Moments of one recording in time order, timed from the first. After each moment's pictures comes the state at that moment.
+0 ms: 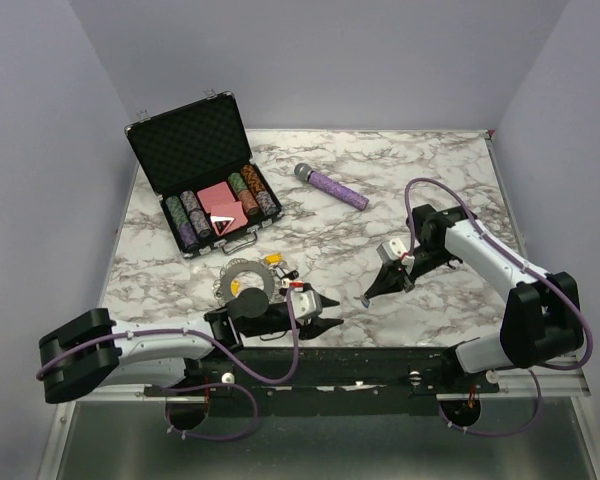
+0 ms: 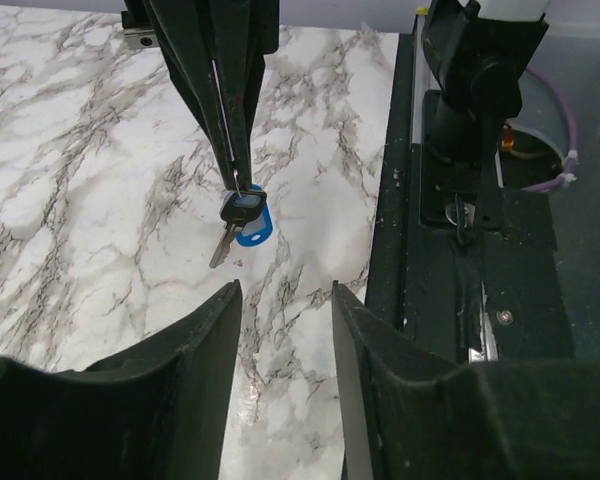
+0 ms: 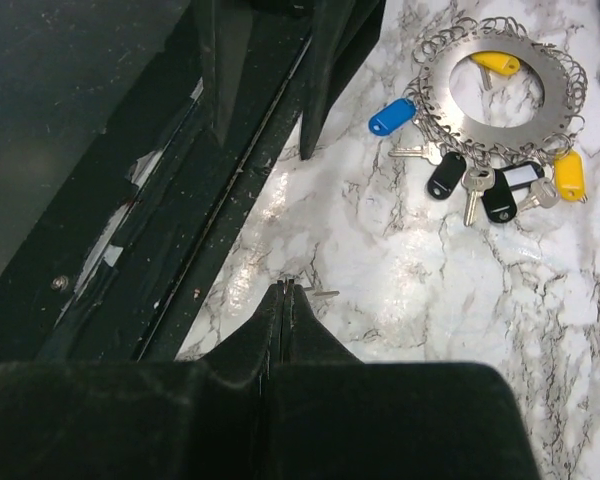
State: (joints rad) left arm -1.15 1.05 0.28 0.74 0.23 0.02; right arm 0.31 1.44 1.00 -1.33 -1.22 -1.83
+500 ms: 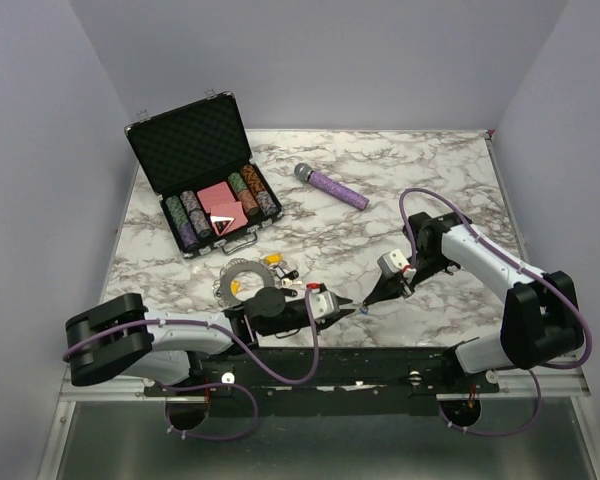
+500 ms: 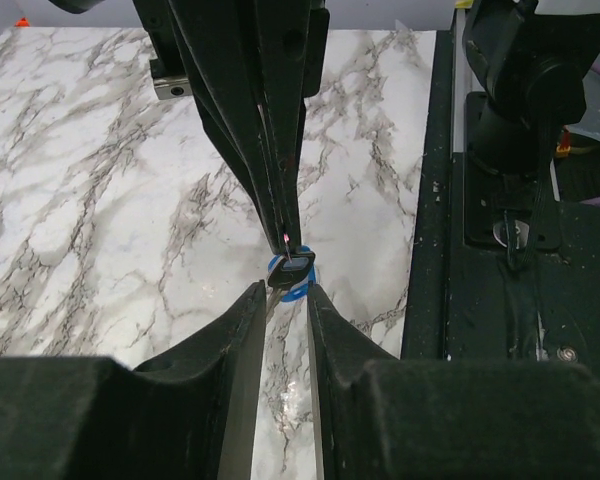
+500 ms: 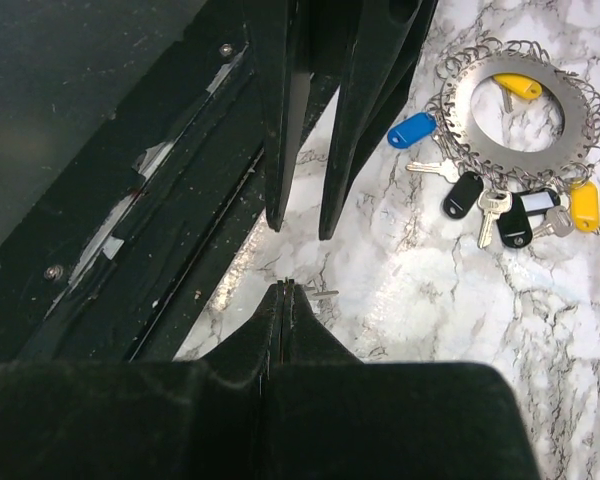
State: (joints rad) left arm -1.21 1.28 0.36 0.88 0.13 0.11; right arm 0.34 1.43 0.94 -1.34 -1.23 -1.96
